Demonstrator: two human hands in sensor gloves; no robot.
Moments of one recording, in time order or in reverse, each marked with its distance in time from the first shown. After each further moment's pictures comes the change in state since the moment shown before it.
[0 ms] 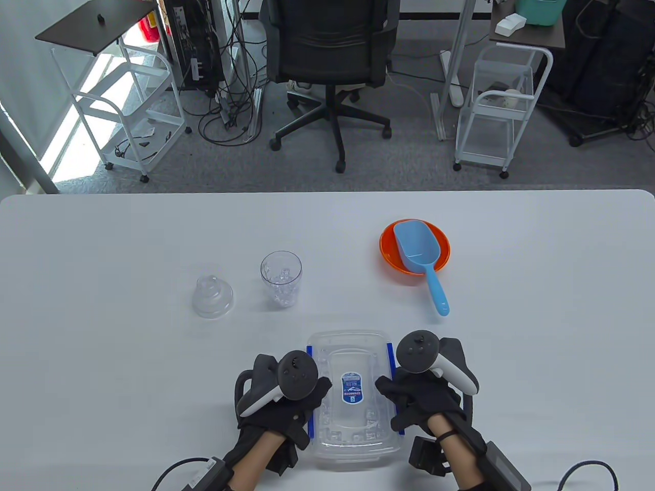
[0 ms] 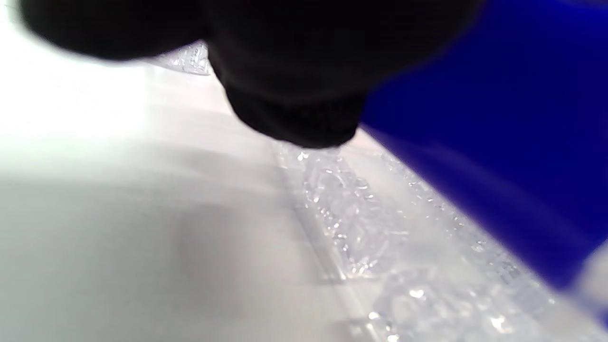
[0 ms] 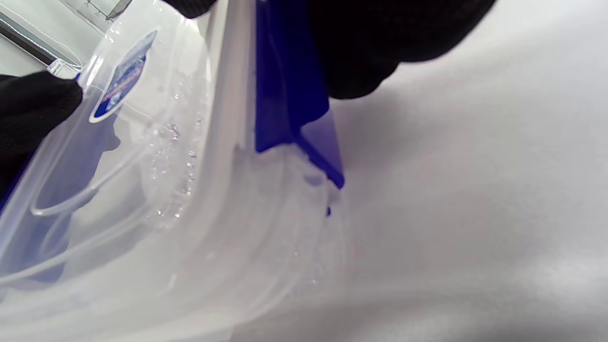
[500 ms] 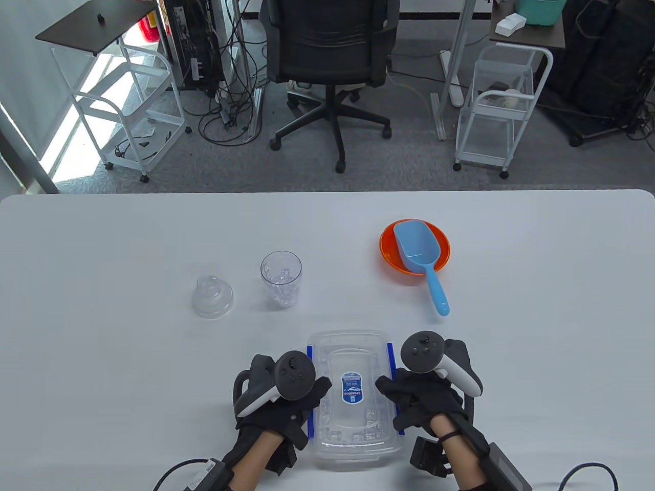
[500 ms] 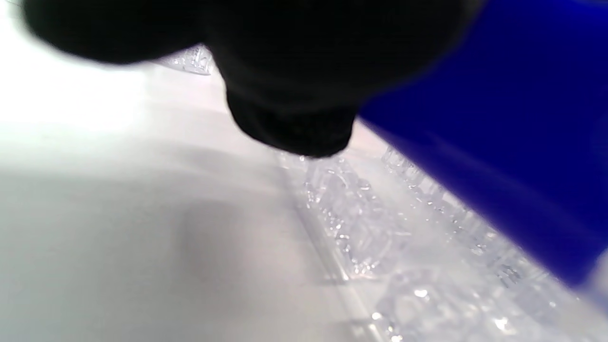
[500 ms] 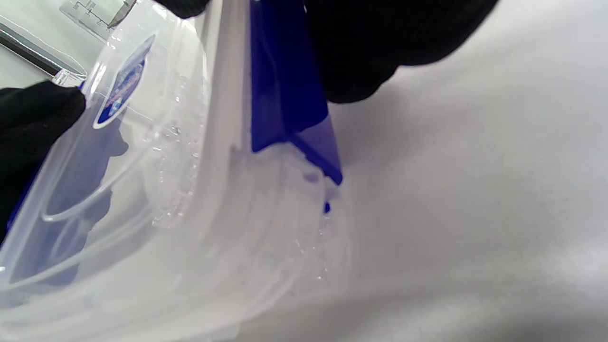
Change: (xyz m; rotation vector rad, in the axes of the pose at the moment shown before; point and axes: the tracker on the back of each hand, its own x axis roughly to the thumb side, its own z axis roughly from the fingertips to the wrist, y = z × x) left_hand -0.004 0.000 0.000 0.013 -0.012 0.019; right_hand -0.004 0.000 0.001 0.007 -0.008 -0.048
